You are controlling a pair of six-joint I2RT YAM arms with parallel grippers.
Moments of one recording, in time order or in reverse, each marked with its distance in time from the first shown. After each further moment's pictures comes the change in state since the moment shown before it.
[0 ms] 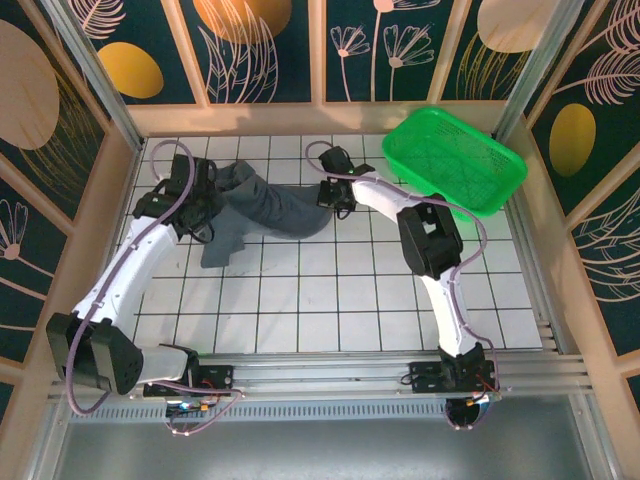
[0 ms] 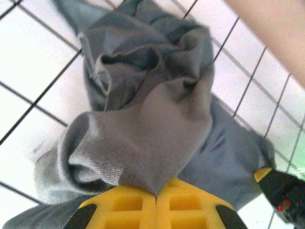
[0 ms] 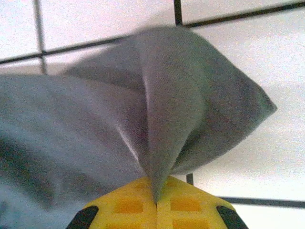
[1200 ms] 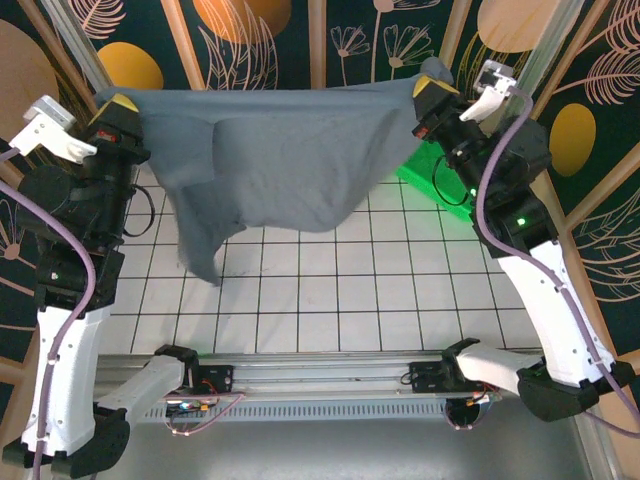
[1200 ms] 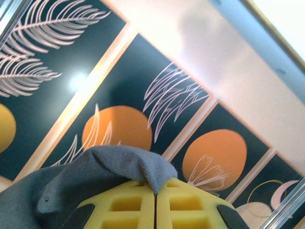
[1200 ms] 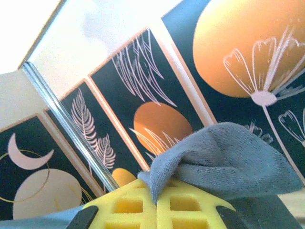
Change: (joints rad) left arm 0.018 -0.383 0.277 0.511 -0.032 0.244; right arm -0.093 -1.104 -0.233 0.412 0.008 -0.115
